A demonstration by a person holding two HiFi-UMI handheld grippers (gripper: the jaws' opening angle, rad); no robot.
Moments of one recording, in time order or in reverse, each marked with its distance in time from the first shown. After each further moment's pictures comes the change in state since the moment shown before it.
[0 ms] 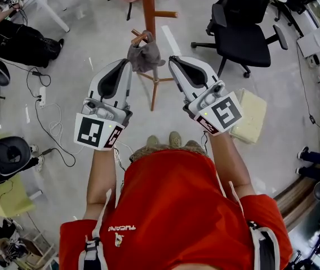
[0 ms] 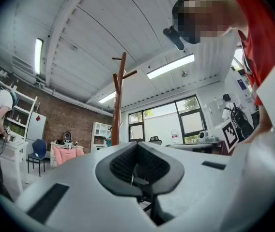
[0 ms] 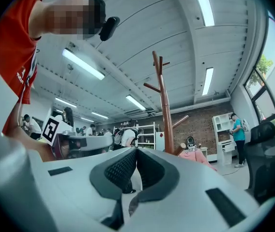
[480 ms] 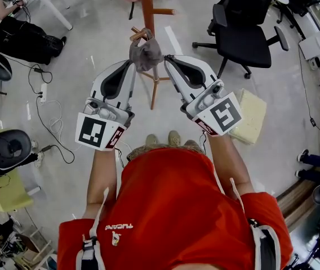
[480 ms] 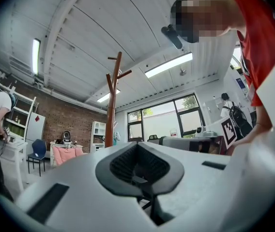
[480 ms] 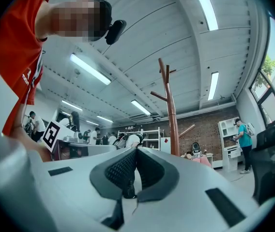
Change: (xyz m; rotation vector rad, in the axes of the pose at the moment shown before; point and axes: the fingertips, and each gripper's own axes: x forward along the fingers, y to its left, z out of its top) left arm -0.003 -0.024 0.005 0.009 0.016 -0.010; right arm -0.007 0.017 0.026 -0.035 -0.065 0.062
